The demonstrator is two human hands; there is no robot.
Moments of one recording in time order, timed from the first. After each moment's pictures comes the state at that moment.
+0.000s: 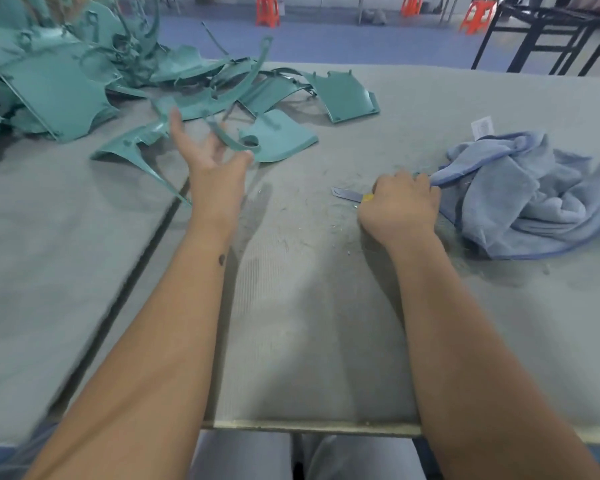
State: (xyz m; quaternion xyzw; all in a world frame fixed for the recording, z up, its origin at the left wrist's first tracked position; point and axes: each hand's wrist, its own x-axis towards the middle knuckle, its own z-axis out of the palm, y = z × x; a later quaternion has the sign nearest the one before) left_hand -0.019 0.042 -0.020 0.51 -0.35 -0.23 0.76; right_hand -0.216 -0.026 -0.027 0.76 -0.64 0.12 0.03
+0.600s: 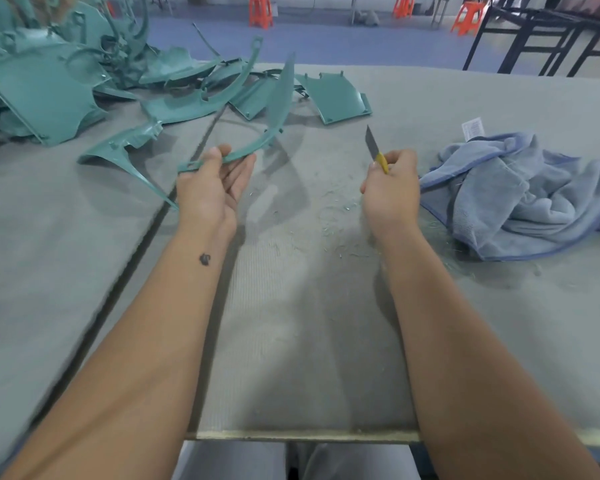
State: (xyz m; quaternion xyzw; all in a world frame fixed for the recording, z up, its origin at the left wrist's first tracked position) left_hand -0.022 0.034 -0.017 0.39 -0.11 -0.40 0.82; right_hand -0.206 -0.027 -0.020 0.57 -0.56 0.50 -0.32
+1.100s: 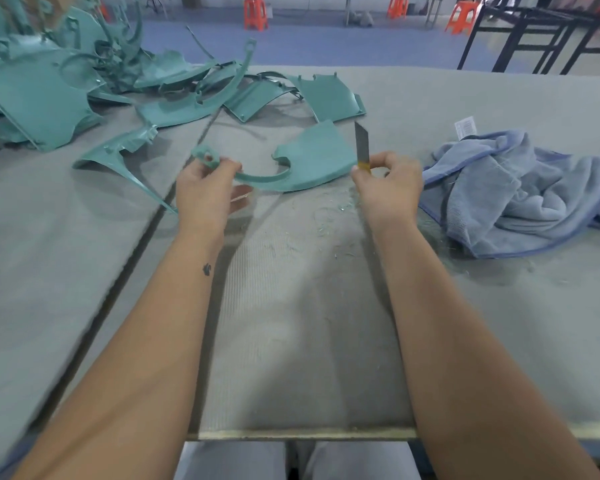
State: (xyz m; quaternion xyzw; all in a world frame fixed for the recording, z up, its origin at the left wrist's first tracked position) left_hand -0.028 0.046 -0.017 0.62 -0.25 -0.28 0.69; right_hand -0.213 -0.038 -0.026 0.59 -0.58 0.49 -0.27
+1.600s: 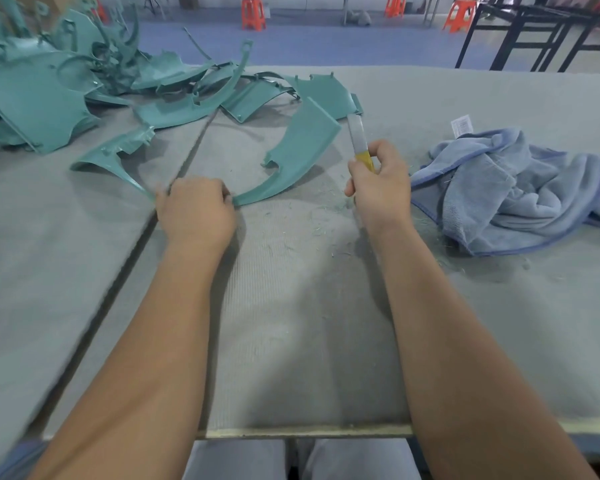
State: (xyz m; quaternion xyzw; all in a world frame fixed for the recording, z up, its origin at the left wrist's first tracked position) left_hand -0.013 0.053 -0.033 0.85 -0.50 0.13 0.14; right_hand -0.212 -0.029 -0.025 0.59 -0.48 0.52 -0.39
